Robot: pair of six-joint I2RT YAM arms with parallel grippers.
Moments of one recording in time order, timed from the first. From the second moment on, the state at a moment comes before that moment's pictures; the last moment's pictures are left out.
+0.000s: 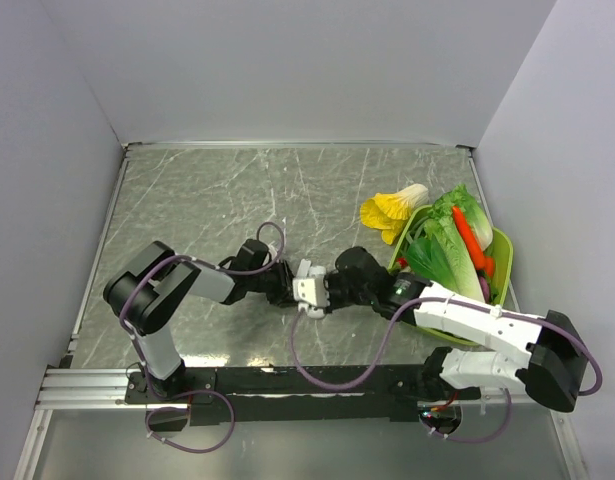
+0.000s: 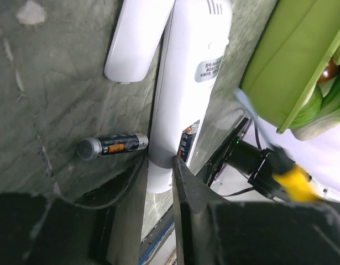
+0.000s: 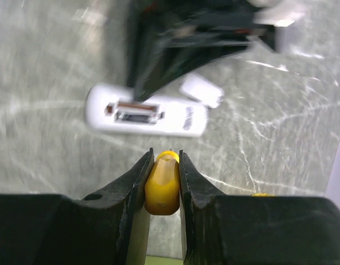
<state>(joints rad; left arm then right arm) -0.63 1.77 0.62 0.41 0.58 -1.09 0.94 1.13 0.70 -0.32 -0.11 -0.92</state>
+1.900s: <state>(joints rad) -0.37 1.49 0.60 0.20 0.48 -1.01 1.18 1.35 0.87 -0.37 0.59 0.47</state>
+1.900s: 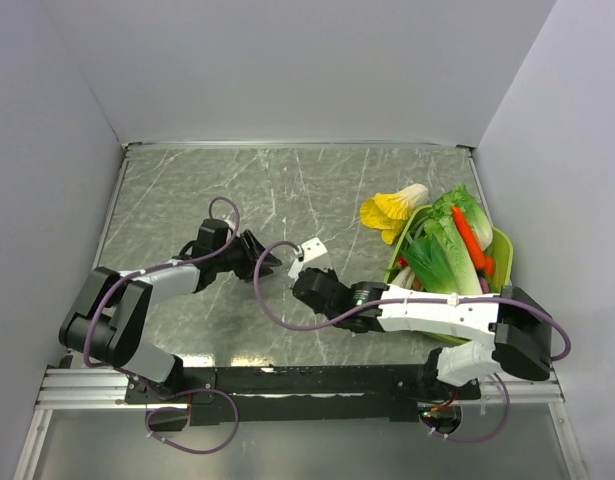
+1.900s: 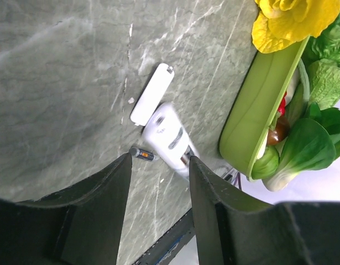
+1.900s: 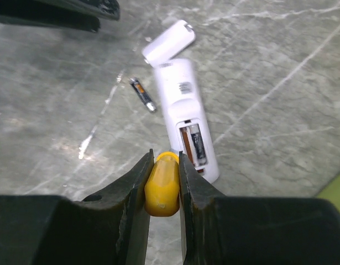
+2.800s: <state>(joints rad) -0.47 1.63 0.71 0.22 0.47 -0.97 1.02 1.30 0.90 -0.28 0.66 0.34</state>
